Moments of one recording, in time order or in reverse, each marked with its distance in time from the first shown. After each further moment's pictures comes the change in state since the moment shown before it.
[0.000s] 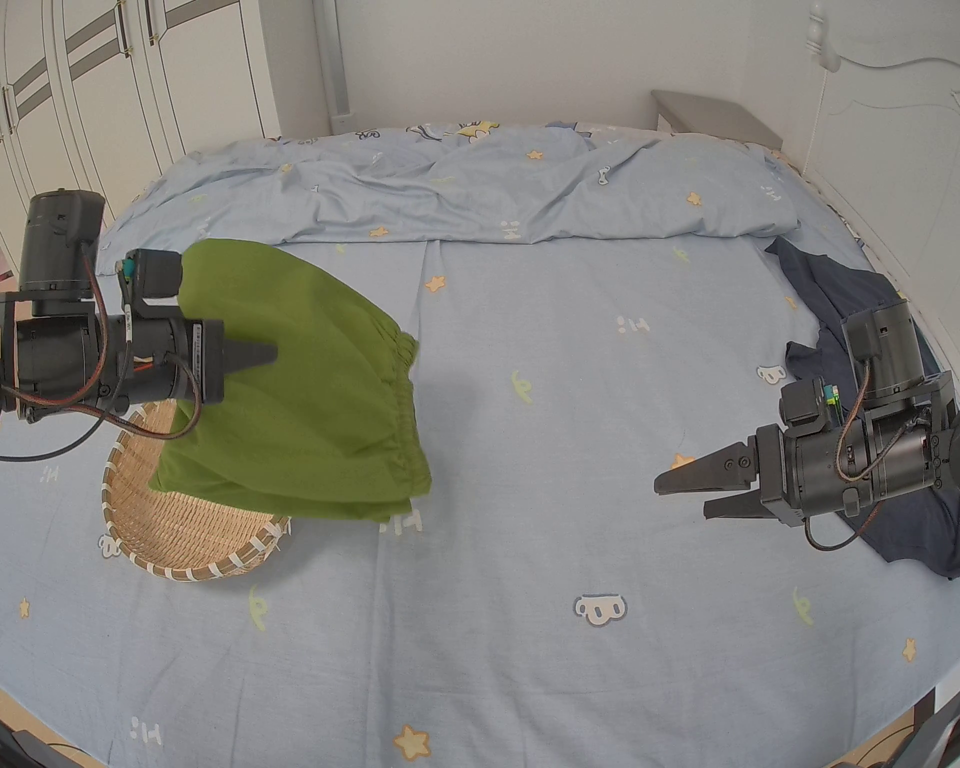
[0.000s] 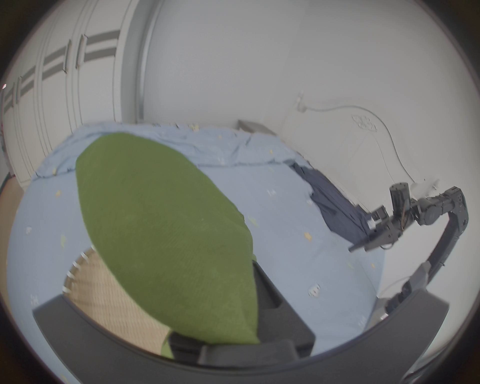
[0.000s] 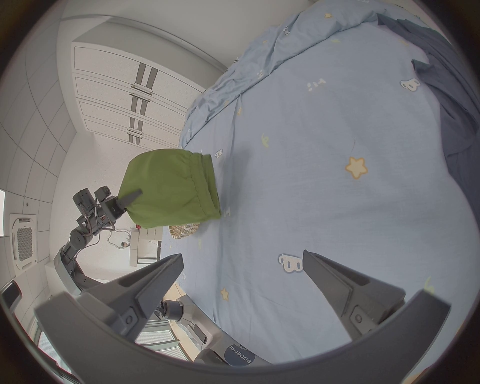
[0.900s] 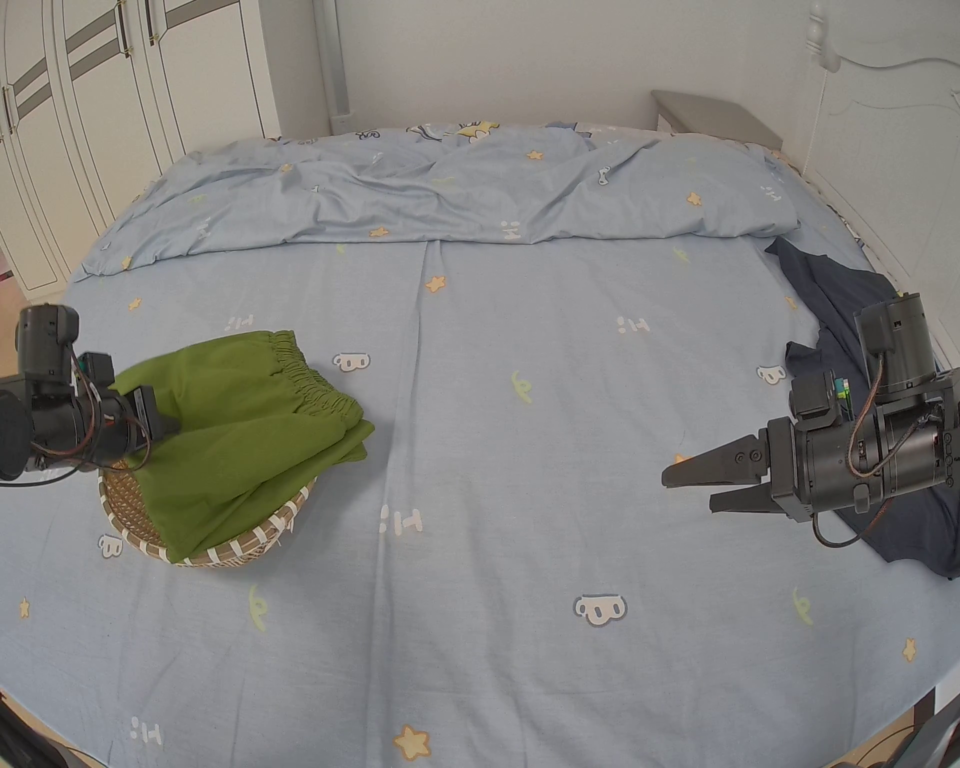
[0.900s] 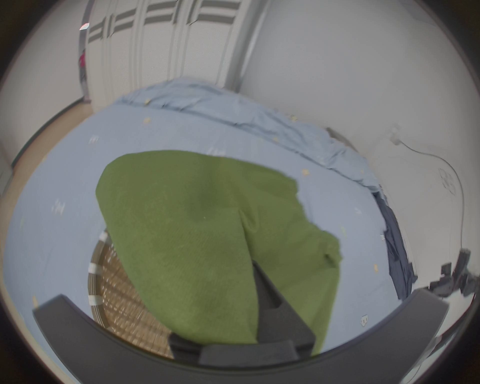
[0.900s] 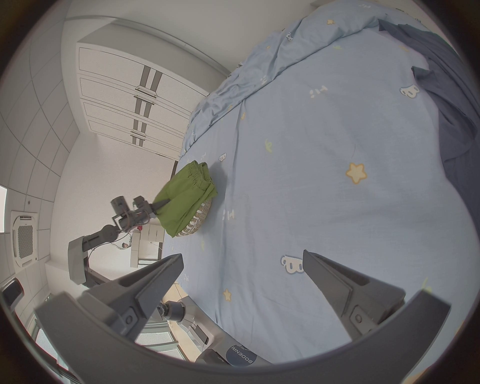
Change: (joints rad) left arm 0.398 0.150 0.193 -0.176 0.024 -0.205; right arm -0.002 -0.032 0.001 0.003 0.000 0.001
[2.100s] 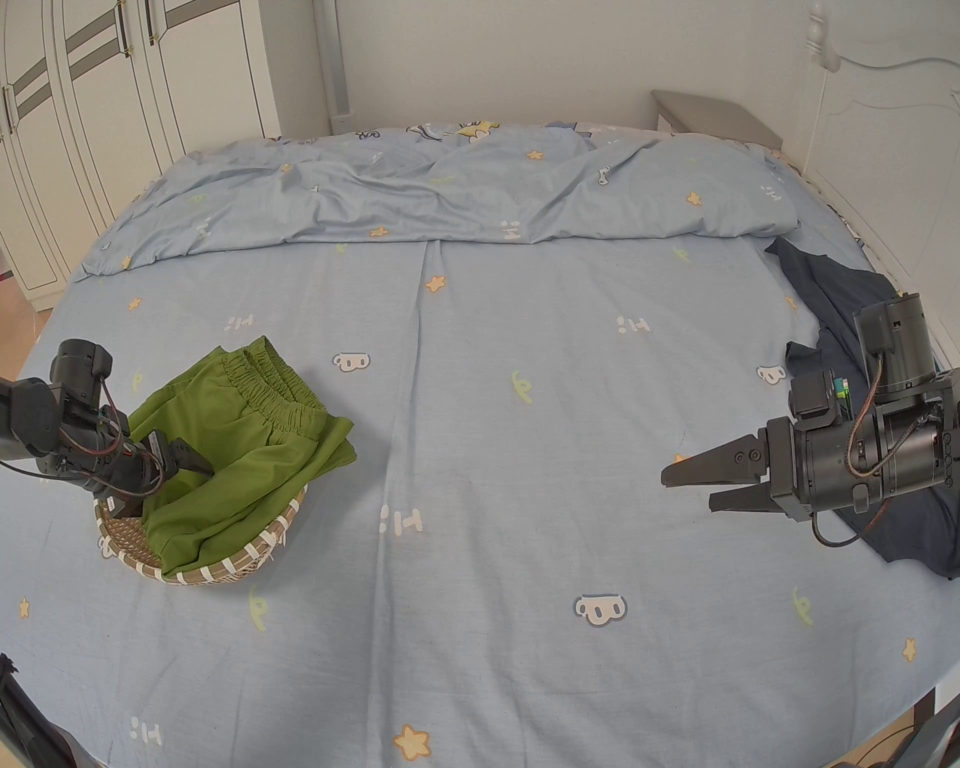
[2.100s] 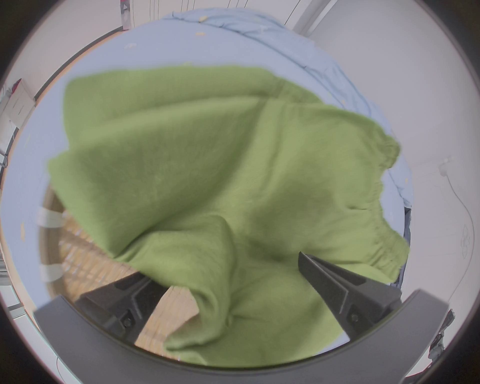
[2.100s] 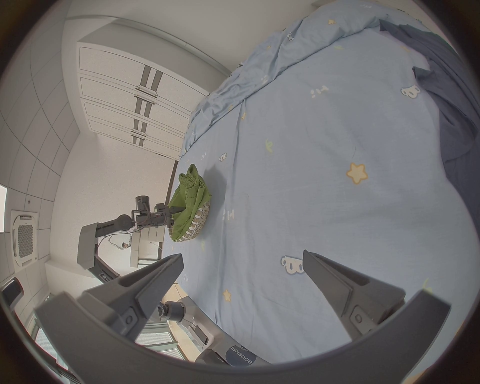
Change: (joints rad) left arm 0.043 0.182 -0.128 0.301 0.007 -0.163; right arm 0.002 0.002 0.001 -0.005 0.000 -0.001
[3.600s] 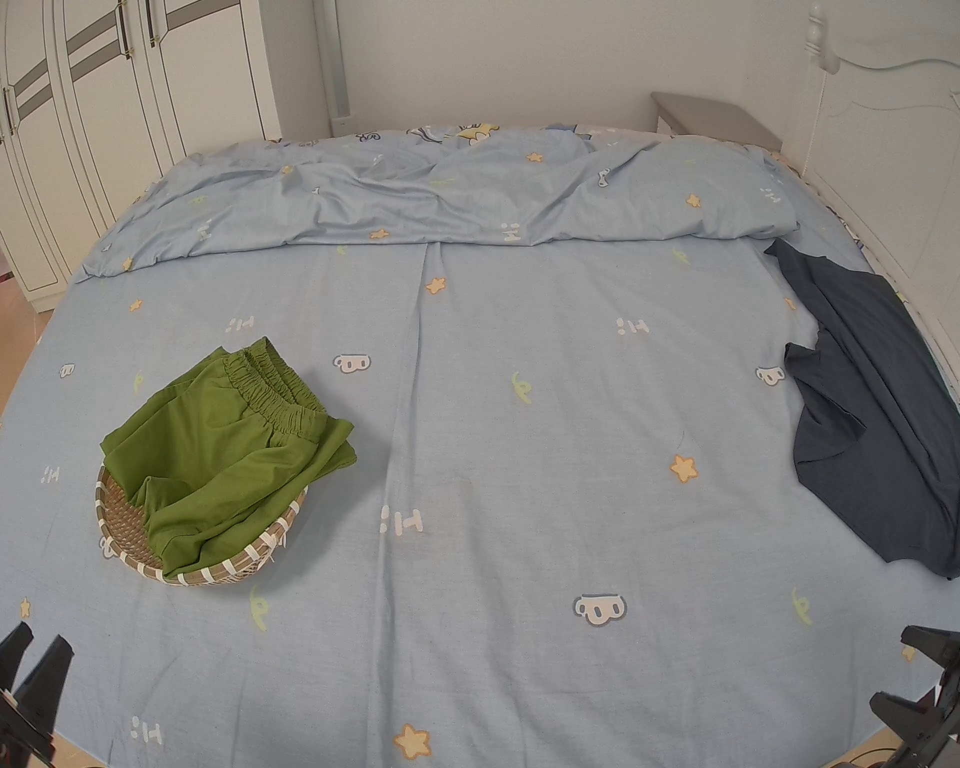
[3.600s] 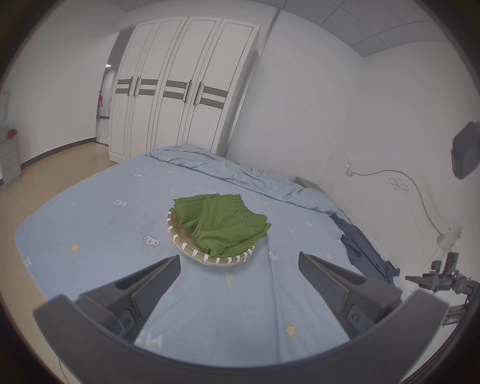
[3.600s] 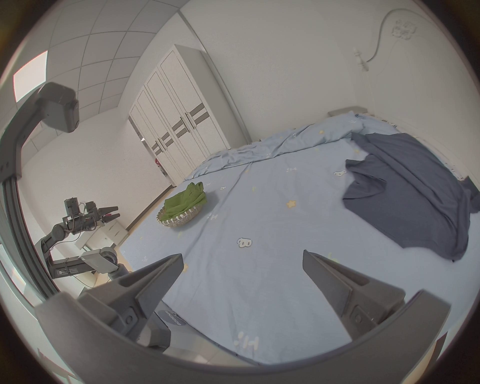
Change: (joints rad) left arm -0.304 -1.591 0.723 0.049 0.278 0.058; right arm -0.086 -1.199 0.684 0.113 -0.238 -0.306
